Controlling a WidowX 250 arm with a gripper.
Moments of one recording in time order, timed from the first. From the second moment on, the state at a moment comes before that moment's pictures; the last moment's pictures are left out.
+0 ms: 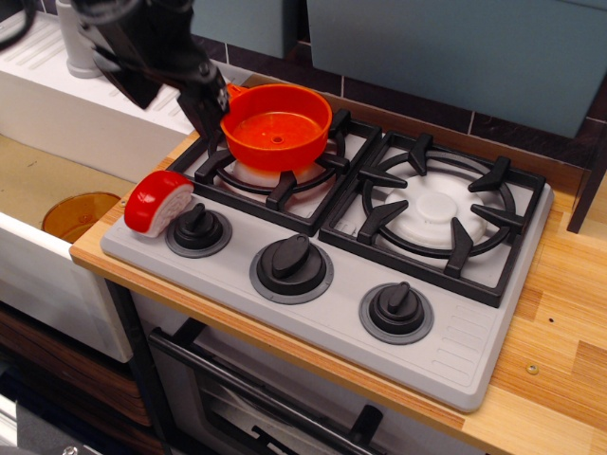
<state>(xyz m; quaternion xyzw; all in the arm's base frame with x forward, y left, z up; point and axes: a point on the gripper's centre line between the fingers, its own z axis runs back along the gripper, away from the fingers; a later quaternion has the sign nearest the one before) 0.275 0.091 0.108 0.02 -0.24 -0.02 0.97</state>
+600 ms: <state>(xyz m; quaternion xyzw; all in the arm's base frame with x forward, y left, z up) 0.255 0.094 0.086 0.03 -0.26 0.00 0.96</state>
